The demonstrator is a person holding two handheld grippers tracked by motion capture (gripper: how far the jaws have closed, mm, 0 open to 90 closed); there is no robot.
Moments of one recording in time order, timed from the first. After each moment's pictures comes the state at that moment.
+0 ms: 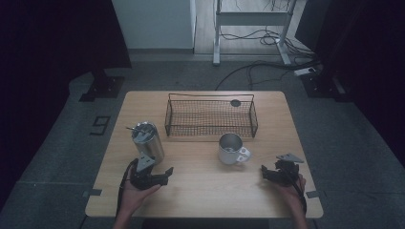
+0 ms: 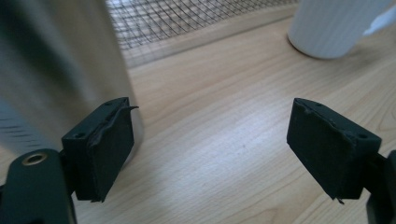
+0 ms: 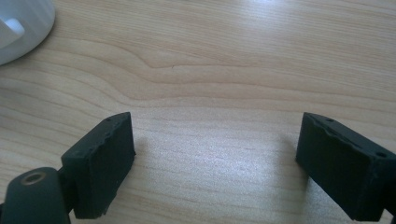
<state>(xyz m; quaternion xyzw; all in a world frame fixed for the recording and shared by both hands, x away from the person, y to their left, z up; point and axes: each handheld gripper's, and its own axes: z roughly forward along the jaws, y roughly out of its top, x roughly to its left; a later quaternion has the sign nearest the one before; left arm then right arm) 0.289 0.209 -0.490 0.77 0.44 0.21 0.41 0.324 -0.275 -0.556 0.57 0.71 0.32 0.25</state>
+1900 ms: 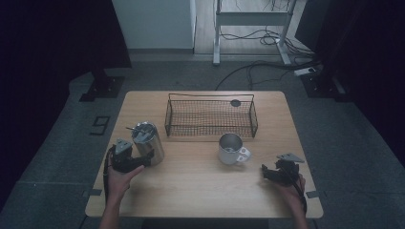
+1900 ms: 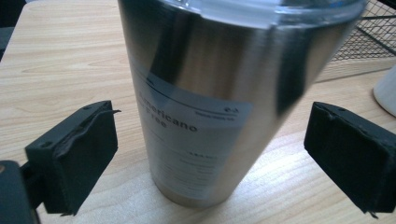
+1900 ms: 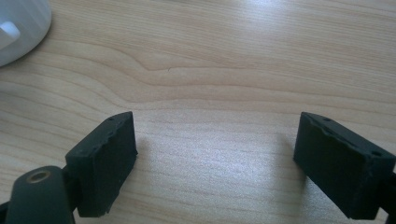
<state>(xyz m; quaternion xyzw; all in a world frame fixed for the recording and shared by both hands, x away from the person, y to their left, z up) 0.331 0.261 -0.476 0.71 0.52 0.25 0.41 0.325 -0.276 -0.555 0.58 0.71 0.32 0.25</state>
